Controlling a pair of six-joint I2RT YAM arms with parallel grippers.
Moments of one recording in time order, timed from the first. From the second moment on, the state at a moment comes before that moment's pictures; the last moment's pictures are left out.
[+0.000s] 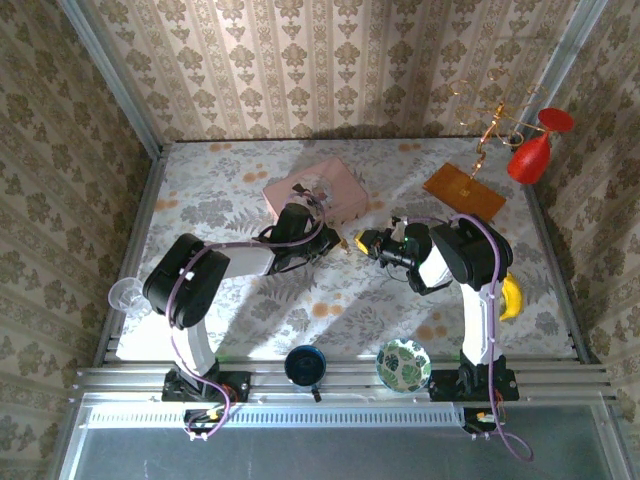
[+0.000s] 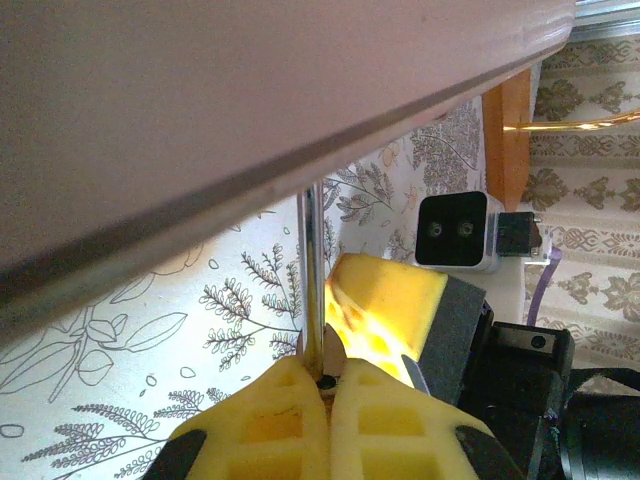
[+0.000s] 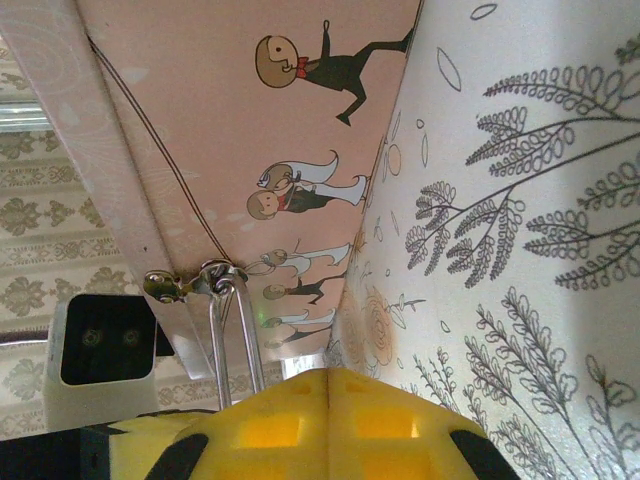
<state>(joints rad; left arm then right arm) -0.67 1.81 0.90 0.31 0.38 -1.18 0.29 2.12 0.63 1.23 -0.60 1.38</state>
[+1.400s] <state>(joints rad) -0.67 1.79 0.84 0.37 0.42 -1.18 0.37 1.85 0.84 0.46 -0.51 0.95</state>
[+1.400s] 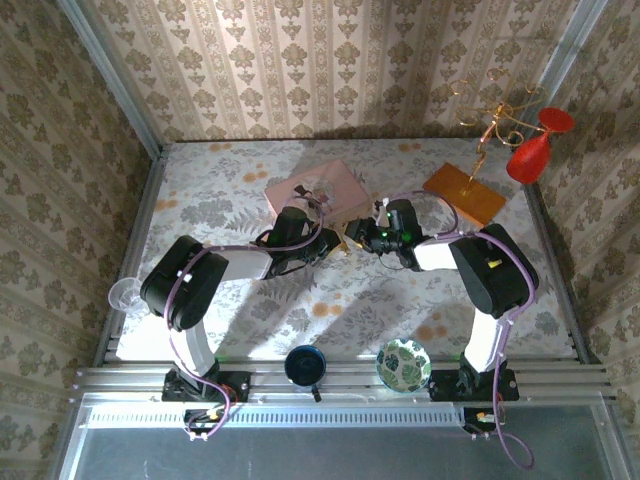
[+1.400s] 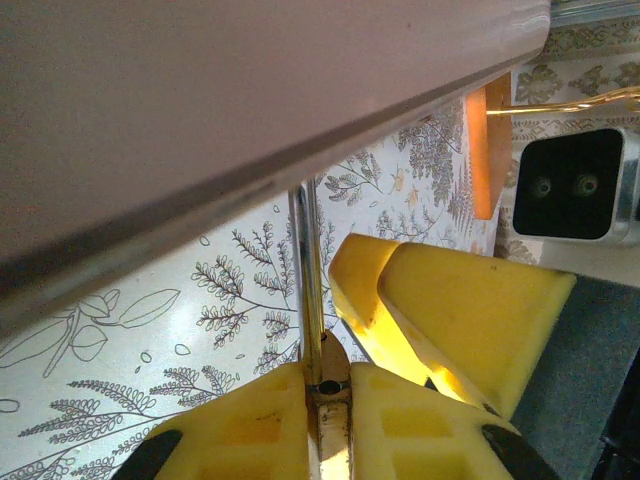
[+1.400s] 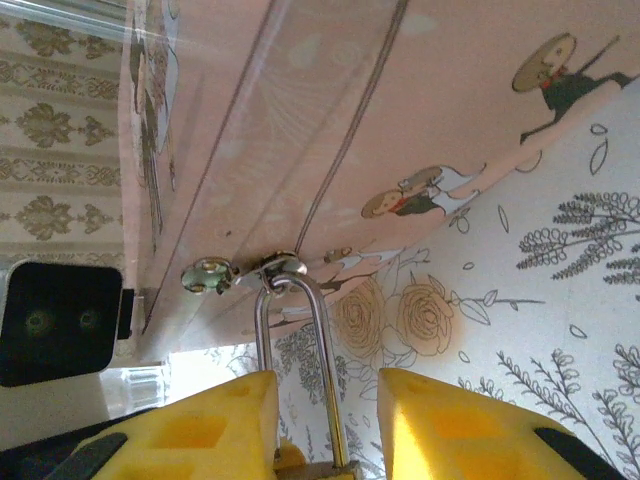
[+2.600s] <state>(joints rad) -0.65 1.47 0.94 -0.18 0.23 -0.84 0.43 1.88 0.95 0.17 -0.39 0.60</state>
